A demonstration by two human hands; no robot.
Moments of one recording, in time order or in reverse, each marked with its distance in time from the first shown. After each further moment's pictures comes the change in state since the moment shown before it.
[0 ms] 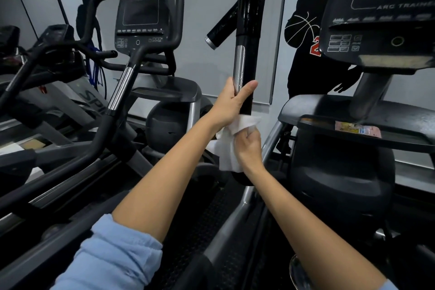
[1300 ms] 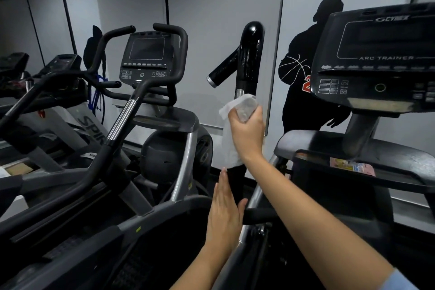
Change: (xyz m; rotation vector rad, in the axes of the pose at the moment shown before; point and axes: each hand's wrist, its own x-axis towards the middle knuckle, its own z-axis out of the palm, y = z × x) left_hand -0.102 -0.117 0.067 0.559 0.339 0.196; right_hand 0.061 -0.086 0.015 -0.254 0.244 -0.236
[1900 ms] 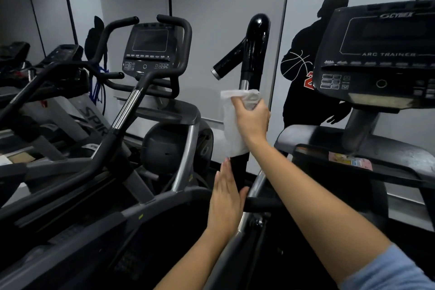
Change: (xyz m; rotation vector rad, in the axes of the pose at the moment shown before) left_hand 0.003 -0.004 0.003 0.215 0.132 0.087; right_hand 0.005 -0.007 -0.003 0.024 0.001 0.098
